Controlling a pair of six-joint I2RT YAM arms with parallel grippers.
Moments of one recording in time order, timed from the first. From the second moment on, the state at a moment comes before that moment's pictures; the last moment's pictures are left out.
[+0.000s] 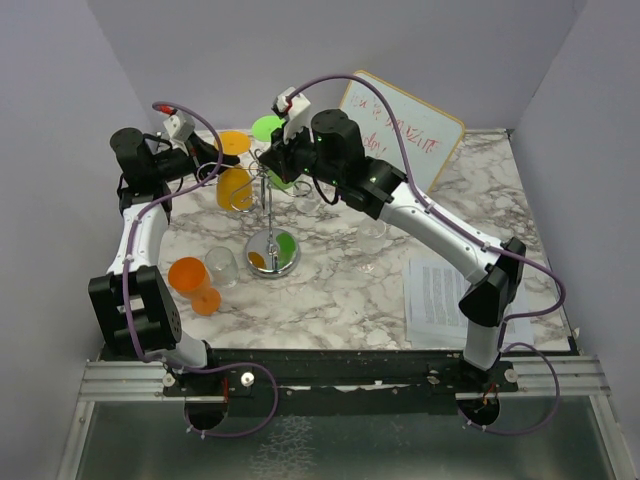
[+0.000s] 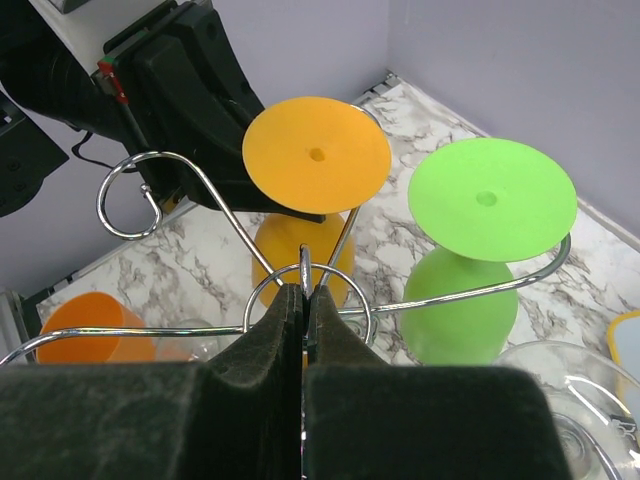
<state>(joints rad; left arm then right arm) 0.22 1.51 1.17 0.37 1.30 -0.11 0.91 1.87 1.99 -0.26 -0.06 0.07</state>
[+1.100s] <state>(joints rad) 0.23 1.42 0.88 0.86 0.91 -0.27 0.93 1.84 1.91 -0.21 -0.07 0.12</state>
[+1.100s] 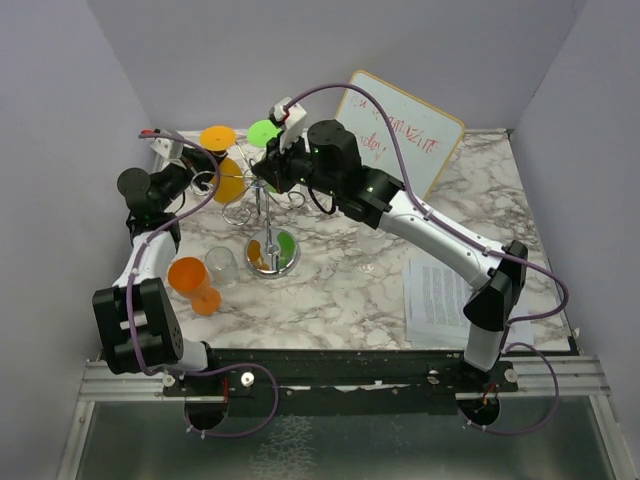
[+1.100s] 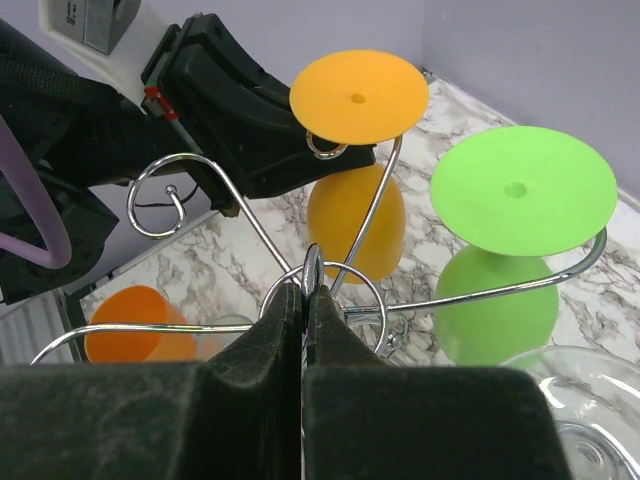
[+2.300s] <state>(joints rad) 0.41 1.31 0.77 0.98 1.19 -0.36 0.94 1.85 1.99 -0.32 -0.07 0.14</state>
